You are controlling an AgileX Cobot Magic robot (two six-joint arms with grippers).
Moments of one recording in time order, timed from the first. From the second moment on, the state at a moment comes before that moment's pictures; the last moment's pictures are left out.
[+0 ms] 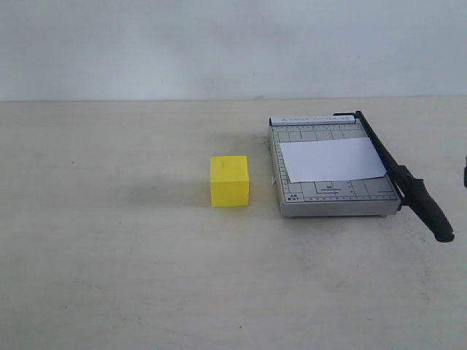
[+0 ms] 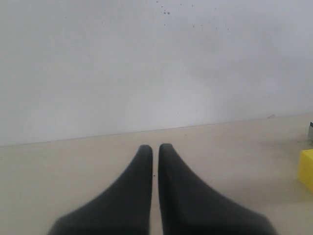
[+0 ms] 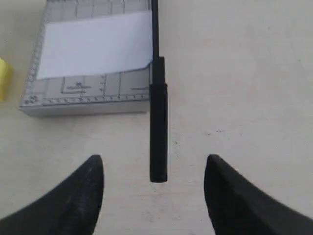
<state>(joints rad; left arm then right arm) -0.05 0.00 0.00 0.17 0.07 -0.11 0.03 0.93 -0.59 0.14 0.54 -0.04</state>
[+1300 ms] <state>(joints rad) -0.05 0.00 0.00 0.17 0.07 -0.11 0.03 1.68 -0.89 0.15 0.69 -0.29</state>
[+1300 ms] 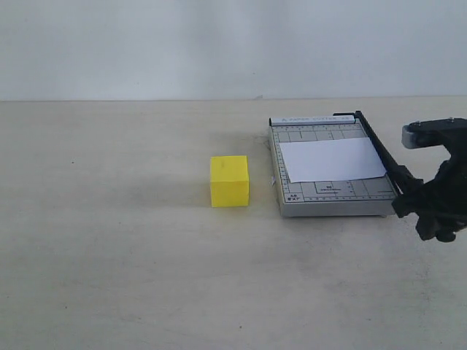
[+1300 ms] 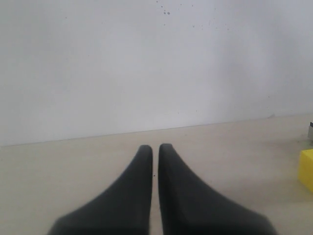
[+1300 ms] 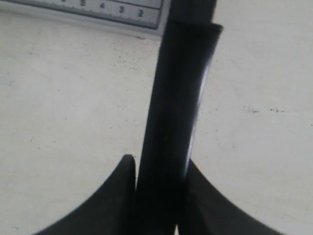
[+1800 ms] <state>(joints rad) -0.05 0.00 0.00 0.17 0.07 -0.11 0.03 1.40 -0.89 0.17 0.61 -0.25</state>
